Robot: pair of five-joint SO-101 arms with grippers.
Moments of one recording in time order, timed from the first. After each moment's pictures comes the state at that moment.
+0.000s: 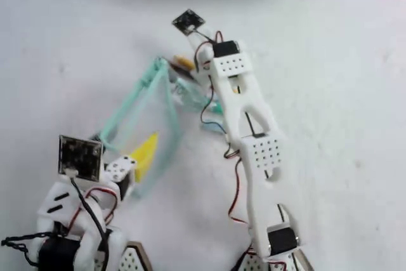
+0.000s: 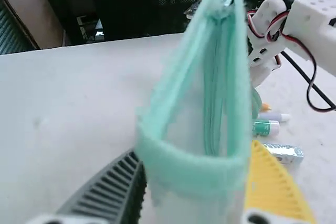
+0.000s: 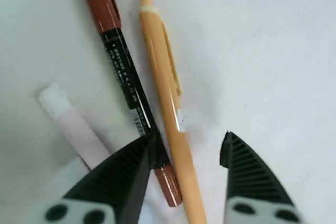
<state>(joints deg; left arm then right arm) 5.2 -104.9 69.5 67.5 0.7 -18.0 59.0 -56.0 71.2 28.4</state>
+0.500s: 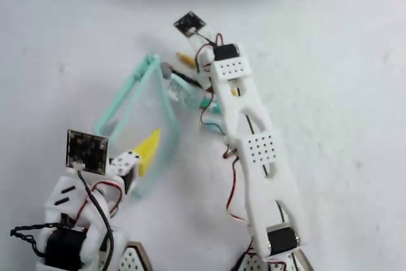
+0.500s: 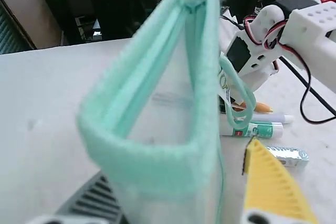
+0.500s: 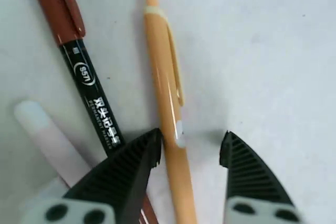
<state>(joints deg) 5.4 -104.8 74.6 61.8 0.7 -17.5 68.0 -67.6 73.4 28.6</state>
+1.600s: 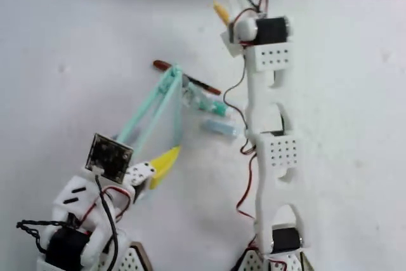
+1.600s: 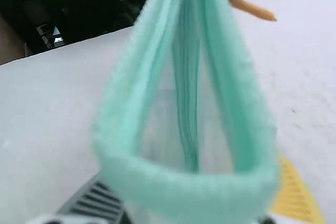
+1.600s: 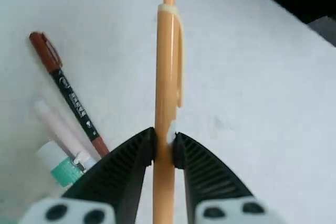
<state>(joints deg) 13.8 -104.8 74.6 64.2 -4.1 -9.3 51.4 -90.5 97.3 23.3</state>
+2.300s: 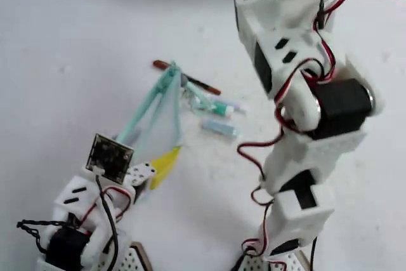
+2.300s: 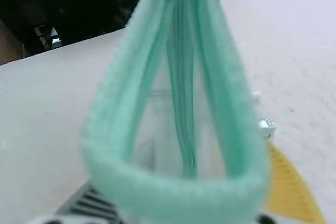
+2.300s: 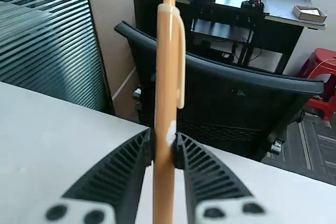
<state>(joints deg) 14.2 -104.8 74.6 64.2 -4.1 -16.3 10.0 -86.0 97.4 7.7</state>
